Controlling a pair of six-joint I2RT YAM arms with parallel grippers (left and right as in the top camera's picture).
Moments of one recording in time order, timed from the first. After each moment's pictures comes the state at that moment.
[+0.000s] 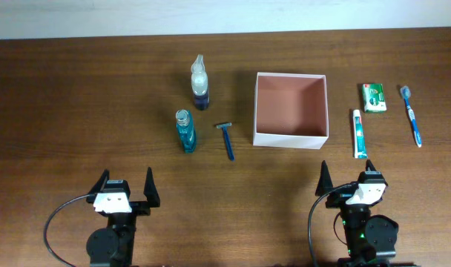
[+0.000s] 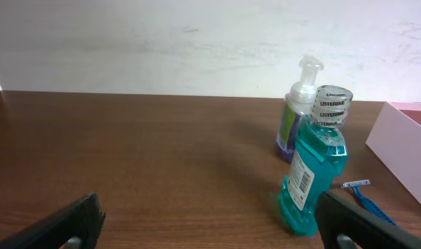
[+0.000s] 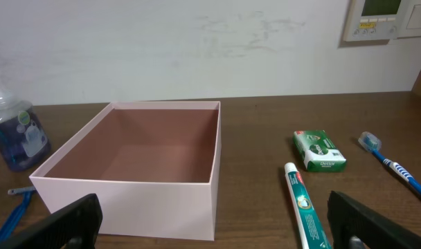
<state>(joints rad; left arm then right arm) -0.01 0.01 0.01 -0.07 -0.02 -0.05 0.01 0.01 0.01 -0.07 0.02 0.04</state>
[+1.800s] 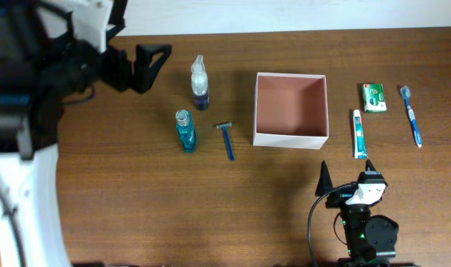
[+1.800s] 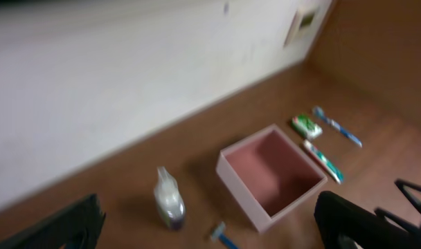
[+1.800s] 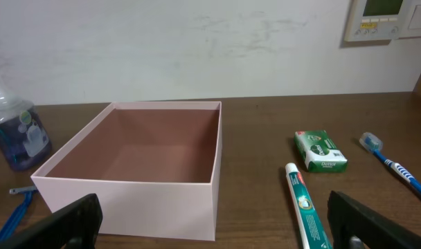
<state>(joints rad) -0.02 1.57 2.16 -1.11 0.62 0.21 0.01 0.01 0.01 -0.07 0.01 0.04</state>
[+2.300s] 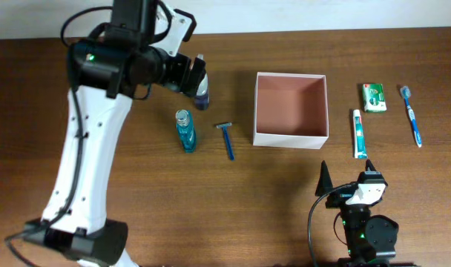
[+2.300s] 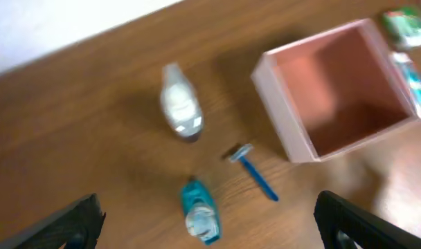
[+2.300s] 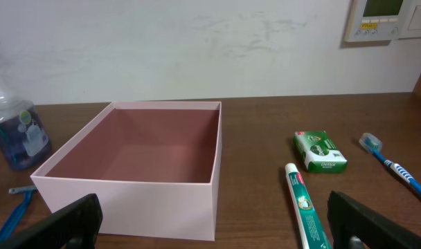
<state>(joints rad) -0.27 1.82 2.19 -1.29 0.15 0.11 0.01 0.01 0.01 -0.07 0.01 0.04</state>
